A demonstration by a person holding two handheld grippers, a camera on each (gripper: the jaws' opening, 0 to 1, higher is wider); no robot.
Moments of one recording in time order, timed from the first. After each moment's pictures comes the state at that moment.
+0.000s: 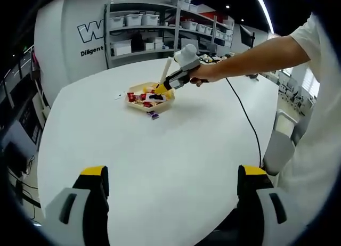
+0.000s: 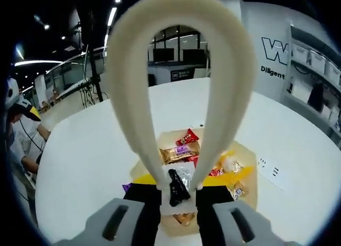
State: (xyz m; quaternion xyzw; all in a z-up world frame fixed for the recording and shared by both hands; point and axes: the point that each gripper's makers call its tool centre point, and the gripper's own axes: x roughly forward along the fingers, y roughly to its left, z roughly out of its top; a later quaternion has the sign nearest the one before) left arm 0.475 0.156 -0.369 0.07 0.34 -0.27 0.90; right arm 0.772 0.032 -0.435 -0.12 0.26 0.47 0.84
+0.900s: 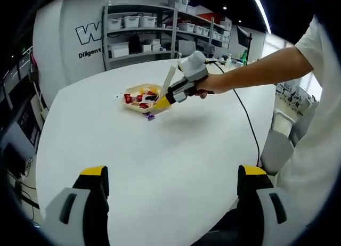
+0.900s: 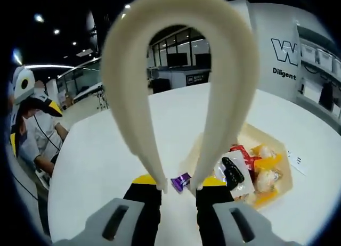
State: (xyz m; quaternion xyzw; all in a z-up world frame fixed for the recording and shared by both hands) left arm 0.467 0.153 -0.368 0.07 0.33 -0.28 0.90; right arm 0.681 0.063 -0.444 -0.11 0.25 0.52 0.81
